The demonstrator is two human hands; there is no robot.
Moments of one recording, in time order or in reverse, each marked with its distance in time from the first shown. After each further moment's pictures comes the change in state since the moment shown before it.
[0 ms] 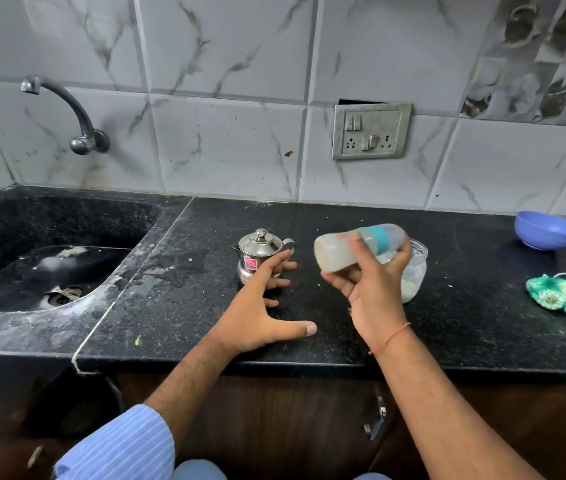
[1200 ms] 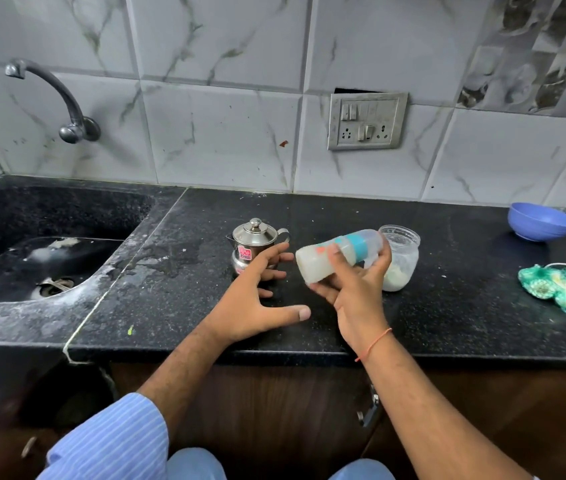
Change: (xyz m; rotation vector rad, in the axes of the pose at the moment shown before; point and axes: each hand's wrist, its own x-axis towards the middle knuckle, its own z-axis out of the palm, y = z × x) left_hand 0.001 0.000 0.000 -0.021 -0.011 0.001; right_hand -0.010 0.029 -0.009 -0.069 -0.054 -0.003
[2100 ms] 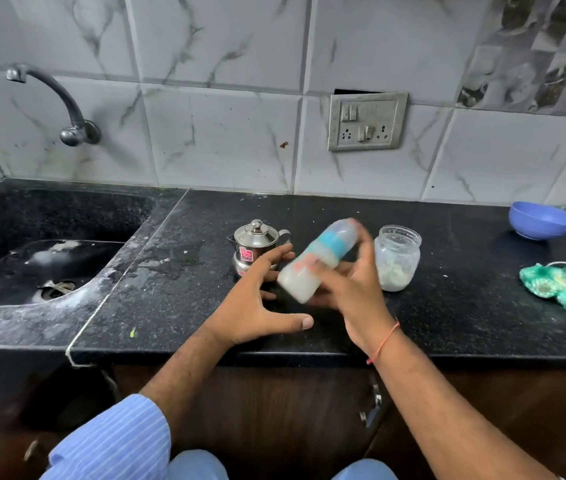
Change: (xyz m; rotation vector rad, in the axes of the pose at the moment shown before) left_hand -0.002 0.000 -0.001 -0.010 -0.015 0.008; right_hand -0.007 -0.014 0.011 -0.112 -0.055 -0.024
